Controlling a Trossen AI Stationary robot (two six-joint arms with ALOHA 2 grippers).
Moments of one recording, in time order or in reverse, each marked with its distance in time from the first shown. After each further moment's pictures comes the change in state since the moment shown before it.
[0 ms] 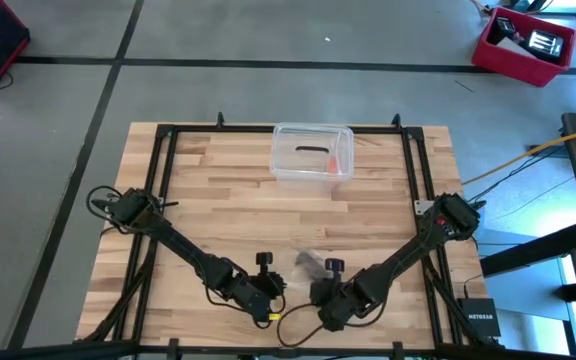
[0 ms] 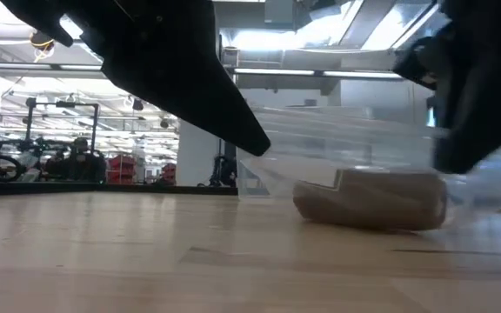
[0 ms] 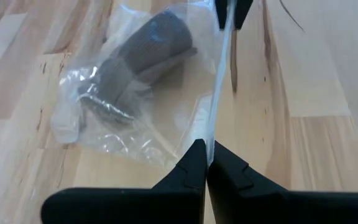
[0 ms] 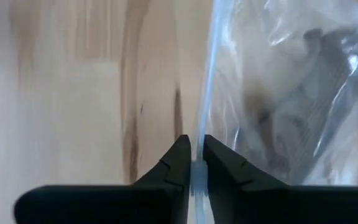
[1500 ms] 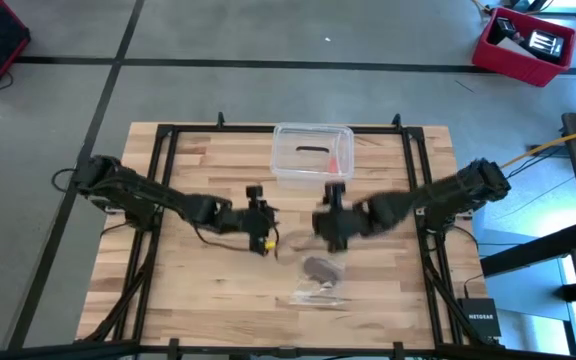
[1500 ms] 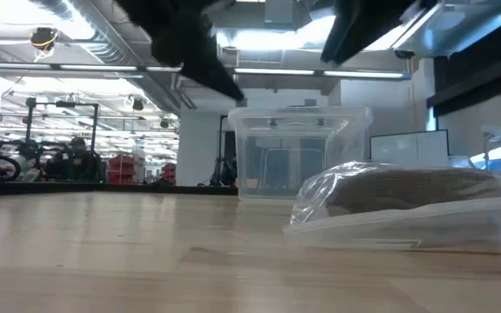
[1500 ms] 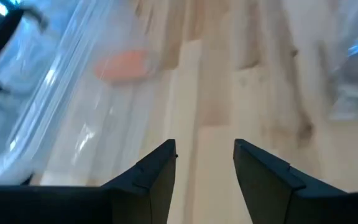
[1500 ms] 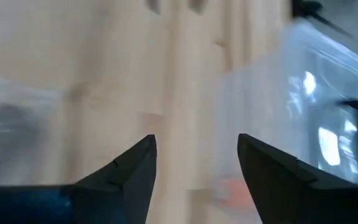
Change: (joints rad) left arm 0.359 -0.423 -0.230 -0.064 0.010 0.455; right arm -0.392 -0.390 -0.010 -0.207 0.223 -0.689
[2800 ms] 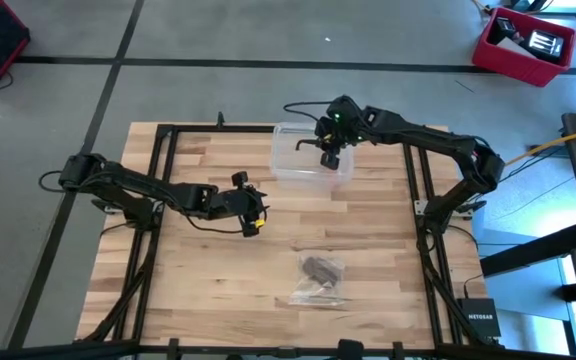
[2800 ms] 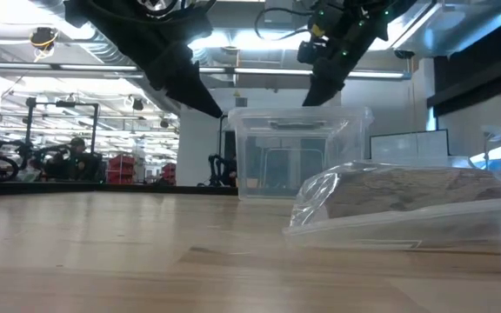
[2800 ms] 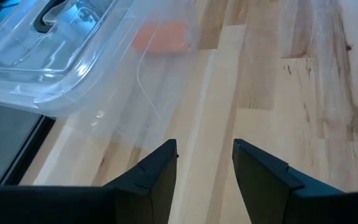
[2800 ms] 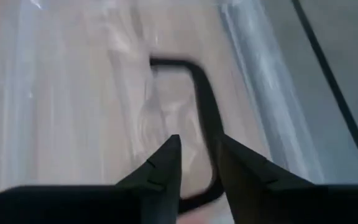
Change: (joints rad) left arm 0.130 -0.139 -0.196 0.116 0.043 -0.062; right arm -0.825 0.009 -0.039 0.265 -0.579 -0.315
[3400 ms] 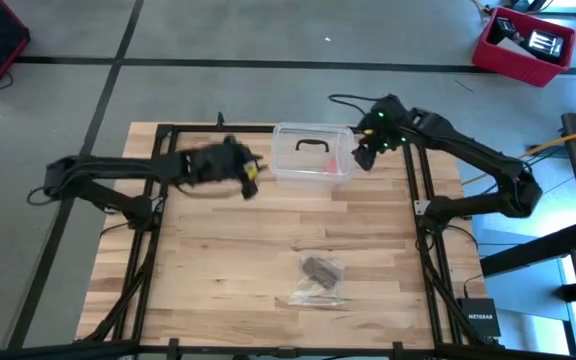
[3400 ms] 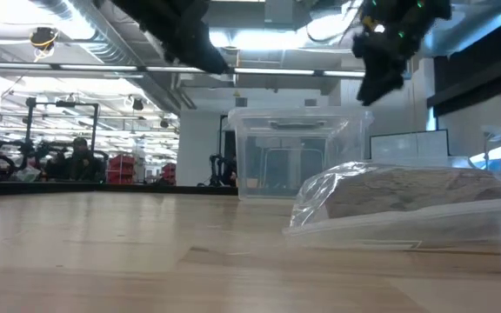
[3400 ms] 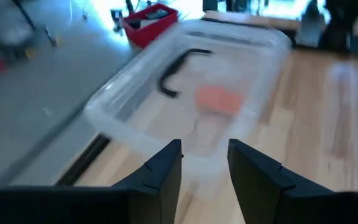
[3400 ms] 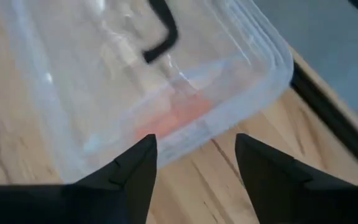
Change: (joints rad) left arm 0.278 -0.159 0.137 -0.097 0.155 -0.042; right arm -0.158 -0.350 -0.188 -0.241 -0.086 0.264
